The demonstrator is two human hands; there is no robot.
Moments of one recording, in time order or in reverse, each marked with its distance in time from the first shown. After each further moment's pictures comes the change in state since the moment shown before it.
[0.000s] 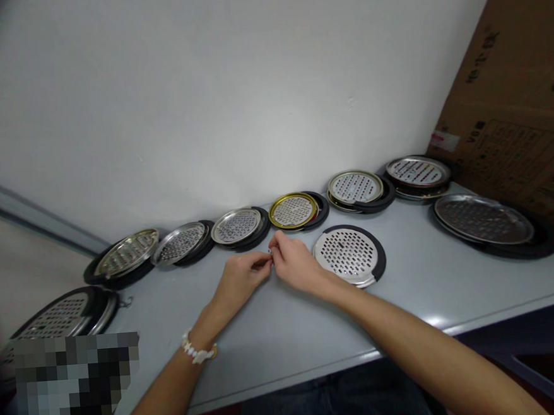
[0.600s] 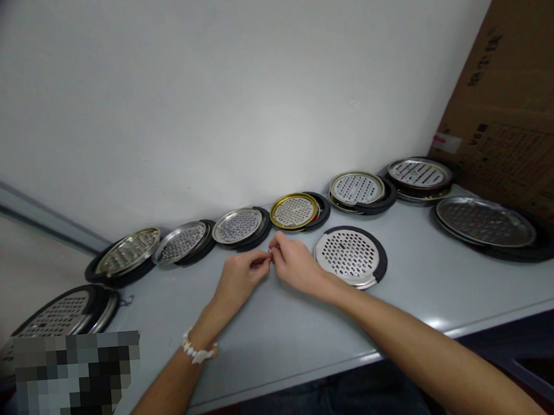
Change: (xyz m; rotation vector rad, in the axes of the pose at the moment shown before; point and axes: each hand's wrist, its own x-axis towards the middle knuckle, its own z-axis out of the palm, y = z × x) left_hand 0.000 -0.002 0.000 -0.038 0.059 -0.043; right_hand 0.000 -0.002 0.000 0.031 -0.012 -0.011
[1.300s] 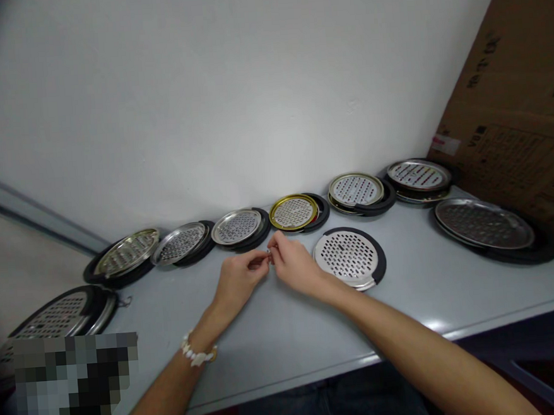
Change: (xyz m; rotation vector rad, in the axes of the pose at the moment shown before) left_hand -0.001 0.003 0.002 -0.055 0.080 -0.036; right_hand 0.001 0.001 0.000 0.032 -0.002 -0.031
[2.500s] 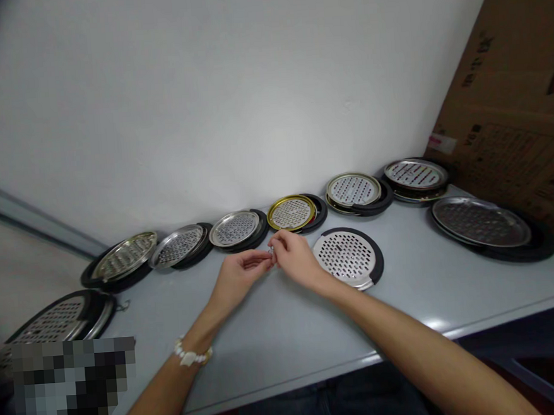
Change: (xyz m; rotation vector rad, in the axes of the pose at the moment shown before) left_hand 0.004 -0.001 0.004 -0.572 -0.090 -0.224; right_hand 0.009 0.000 -0.007 0.290 0.096 0.177
